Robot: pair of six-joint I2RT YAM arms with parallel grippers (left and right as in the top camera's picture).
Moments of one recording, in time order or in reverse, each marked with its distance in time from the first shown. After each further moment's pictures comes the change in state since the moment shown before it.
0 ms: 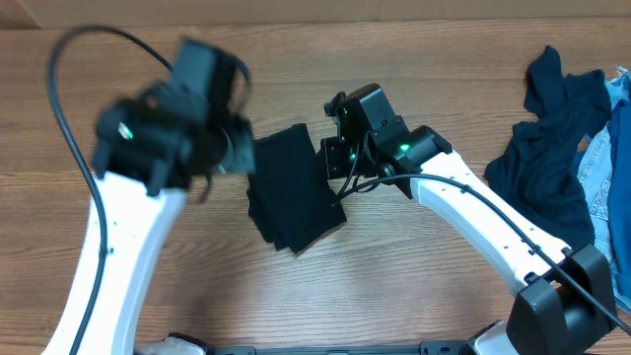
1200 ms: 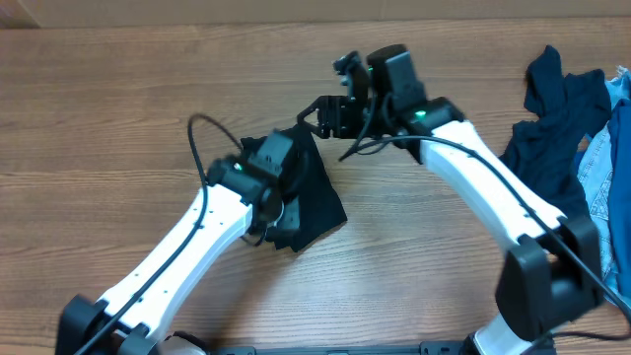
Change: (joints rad) left arm -0.131 0.005 -0.659 0.417 0.155 -0.103; right arm -0.163 0.102 0.112 0.100 -0.302 0.015
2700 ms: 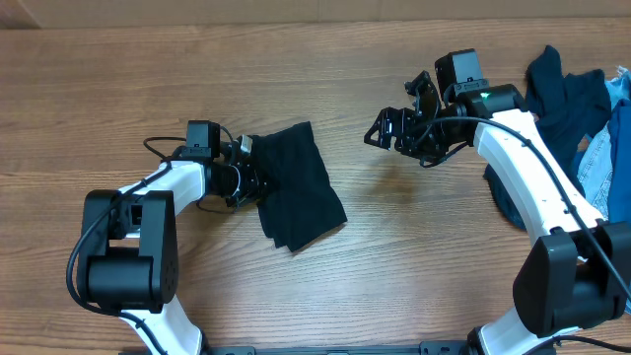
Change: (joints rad) left arm 0.463 0.413 -0.221 0.759 0.647 0.108; right arm -0.224 -0.011 0.005 -0.435 0.084 -0.144
